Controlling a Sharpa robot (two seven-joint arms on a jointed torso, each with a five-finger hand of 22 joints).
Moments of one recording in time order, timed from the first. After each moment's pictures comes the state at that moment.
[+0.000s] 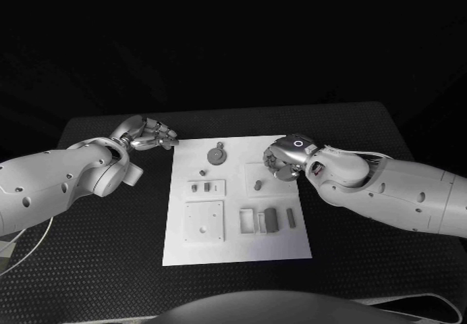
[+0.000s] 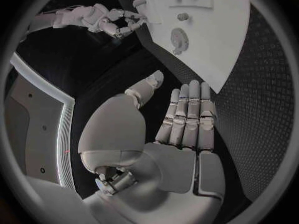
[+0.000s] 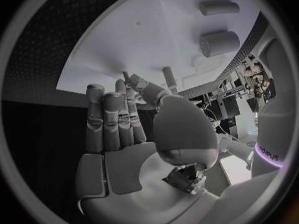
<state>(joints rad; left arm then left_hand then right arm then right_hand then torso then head) 1.25 -0.87 -0.16 1.29 -0.57 -0.33 0.21 1.13 -0.17 0.55 -0.24 0.08 0.85 0.19 0.29 0.49 1.10 0.15 0.07 0.26 0.92 0.11 0.55 0.49 0.02 0.92 0.01 0.07 0.86 1.17 -0.75 -0.13 1.43 -1.88 -0.34 -0.14 1.19 -0.08 0.69 -0.28 0.05 1.04 0.11 0.34 0.48 1.32 0.05 0.10 0.17 1.28 -0.05 1.15 0.72 0.19 1.21 -0.01 0.76 1.31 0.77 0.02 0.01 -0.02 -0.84</state>
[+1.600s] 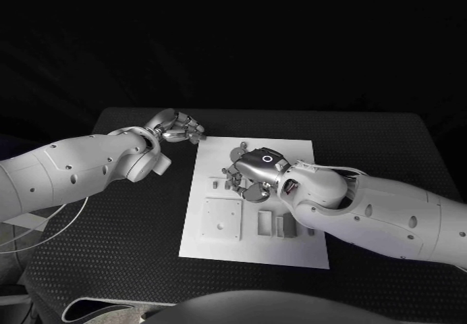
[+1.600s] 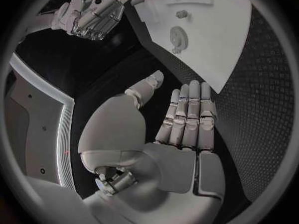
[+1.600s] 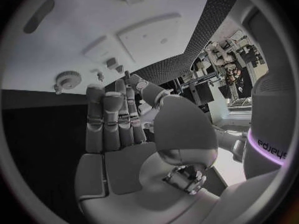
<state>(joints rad) 1.26 -0.84 -0.16 1.26 -0.57 -0.33 0.21 1.13 -0.17 0.55 -0.24 0.08 0.84 0.19 0.29 0.49 1.09 0.16 0.07 0.26 0.92 0.11 0.53 0.50 0.02 0.92 0.01 0.07 0.85 1.15 -0.55 -0.11 1.56 -1.83 -0.29 -0.12 1.19 -0.08 0.70 -0.28 0.05 1.04 0.11 0.33 0.48 1.32 0.06 0.10 0.17 1.28 -0.05 1.15 0.73 0.19 1.22 -0.02 0.76 1.31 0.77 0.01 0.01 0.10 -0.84</state>
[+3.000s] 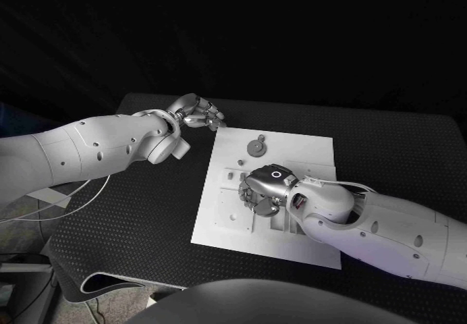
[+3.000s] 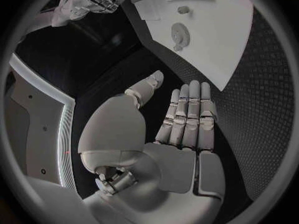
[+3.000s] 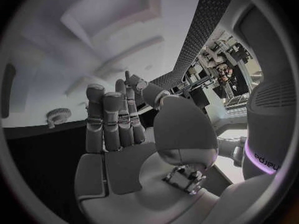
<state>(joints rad) 1.27 -0.83 -0.16 1.25 -0.57 -0.33 0.21 1.13 -0.17 0.55 -0.24 0.08 0.84 0.19 0.29 0.49 1.09 0.15 0.07 0.25 0.92 0.11 0.53 0.51 0.02 0.92 0.01 0.07 0.85 1.09 -0.51 -0.15 1.51 -1.82 -0.23 -0.09 1.18 -0.07 0.70 -0.28 0.05 1.04 0.11 0.33 0.48 1.32 0.06 0.10 0.16 1.28 -0.05 1.15 0.73 0.19 1.21 -0.02 0.76 1.31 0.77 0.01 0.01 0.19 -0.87</state>
